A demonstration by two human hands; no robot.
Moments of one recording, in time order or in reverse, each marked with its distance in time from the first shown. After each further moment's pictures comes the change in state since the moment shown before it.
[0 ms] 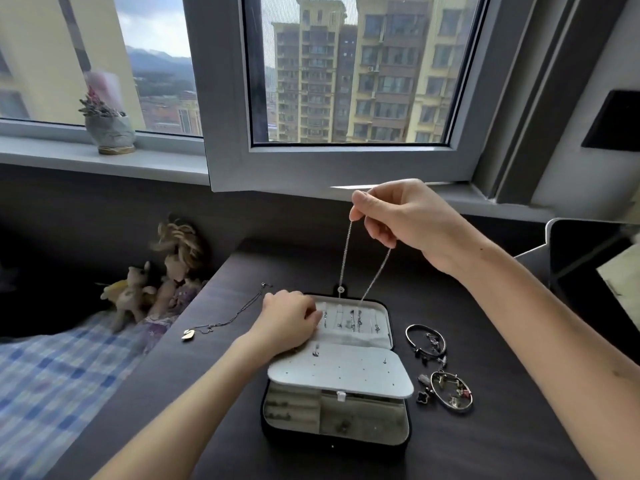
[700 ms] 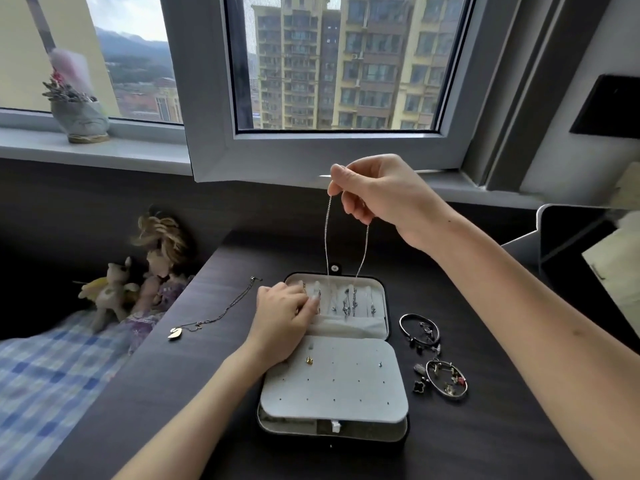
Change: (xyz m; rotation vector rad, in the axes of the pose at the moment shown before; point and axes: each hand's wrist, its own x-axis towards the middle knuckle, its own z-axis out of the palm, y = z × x) left_hand -0.008 -0.004 0.021 -0.377 0.363 0.162; right_hand 0.021 -0.005 0.013 0.022 0.050 0.016
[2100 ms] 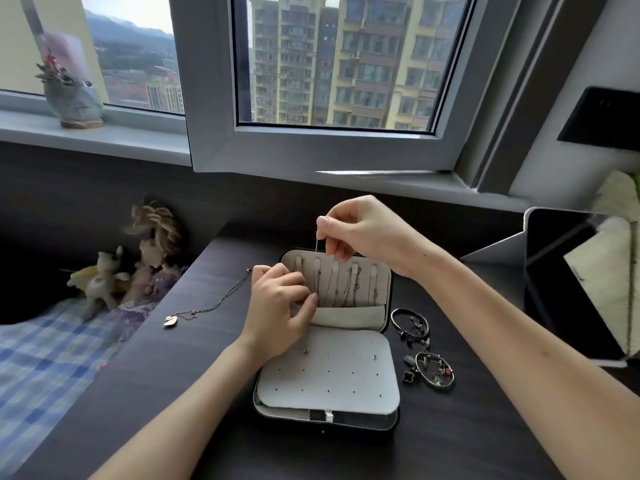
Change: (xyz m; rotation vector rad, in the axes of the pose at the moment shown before) left_hand -0.005 0.007 -0.006 0.020 0.303 0.272; right_hand -0.016 0.028 0.023 -0.132 -0.145 0.040
